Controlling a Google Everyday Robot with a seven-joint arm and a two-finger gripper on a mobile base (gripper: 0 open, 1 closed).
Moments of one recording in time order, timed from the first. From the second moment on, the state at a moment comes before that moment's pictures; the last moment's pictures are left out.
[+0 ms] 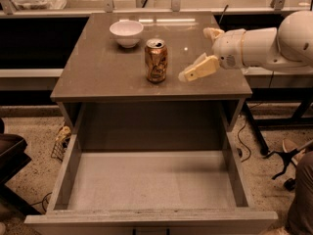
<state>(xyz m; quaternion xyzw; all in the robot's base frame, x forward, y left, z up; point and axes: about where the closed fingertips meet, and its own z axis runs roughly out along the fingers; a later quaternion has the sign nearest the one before) 0.657 -0.107 0.910 -0.48 0.67 0.22 0.52</state>
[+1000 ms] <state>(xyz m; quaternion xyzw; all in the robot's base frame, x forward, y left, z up) 0.697 -0.062 0.891 -0.47 0.64 0.29 0.54</state>
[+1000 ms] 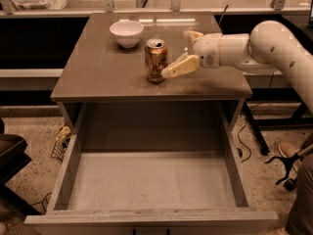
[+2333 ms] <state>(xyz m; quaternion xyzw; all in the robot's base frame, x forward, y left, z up) 0.734 0.011 0.877 -0.48 0.60 0.37 0.53</state>
